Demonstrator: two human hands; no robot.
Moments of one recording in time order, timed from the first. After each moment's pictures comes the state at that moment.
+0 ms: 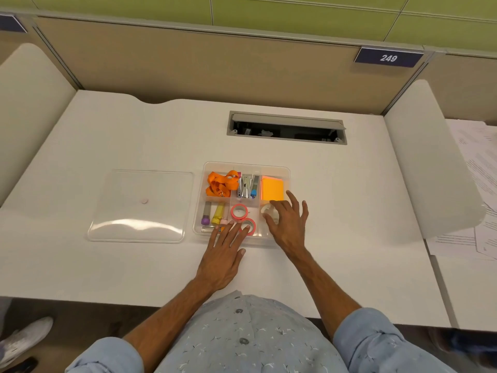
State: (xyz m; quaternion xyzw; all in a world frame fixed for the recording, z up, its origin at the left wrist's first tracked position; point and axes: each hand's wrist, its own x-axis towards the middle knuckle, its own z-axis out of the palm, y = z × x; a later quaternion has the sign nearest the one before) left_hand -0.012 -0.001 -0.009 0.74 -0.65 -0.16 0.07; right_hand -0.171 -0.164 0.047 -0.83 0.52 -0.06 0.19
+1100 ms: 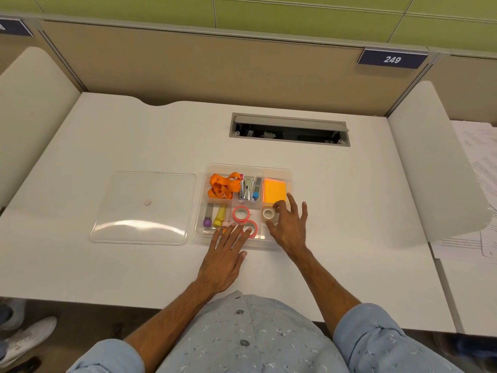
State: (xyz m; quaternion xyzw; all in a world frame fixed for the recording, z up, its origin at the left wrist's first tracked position) left_hand -0.010 0.000 -0.009 0.74 -0.66 -0.16 0.07; right_hand -0.167 -0.170 0.045 -0.83 0.52 -0.02 0.22
